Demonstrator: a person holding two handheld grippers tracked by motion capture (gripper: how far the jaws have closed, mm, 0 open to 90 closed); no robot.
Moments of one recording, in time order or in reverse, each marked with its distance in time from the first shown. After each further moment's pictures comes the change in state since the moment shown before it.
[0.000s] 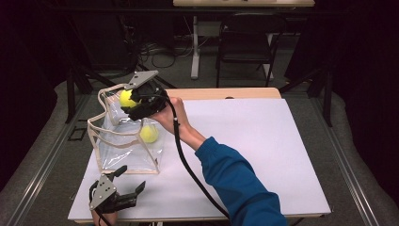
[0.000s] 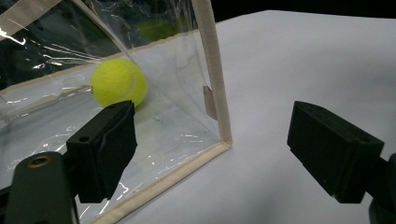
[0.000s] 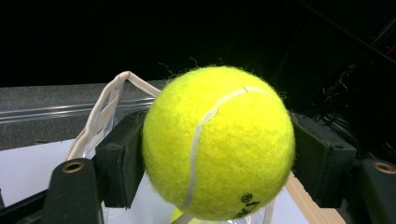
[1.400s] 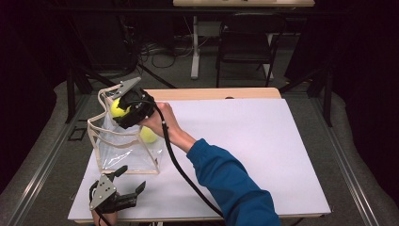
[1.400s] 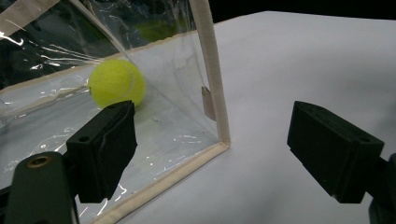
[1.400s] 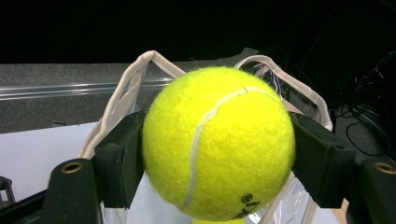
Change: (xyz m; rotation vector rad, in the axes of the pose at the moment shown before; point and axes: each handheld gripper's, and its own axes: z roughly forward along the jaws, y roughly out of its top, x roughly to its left) left arm 0.000 0.000 0.000 -0.003 -0.007 0.000; right arm 0.017 -0.002 0.038 0.091 0.083 -0.020
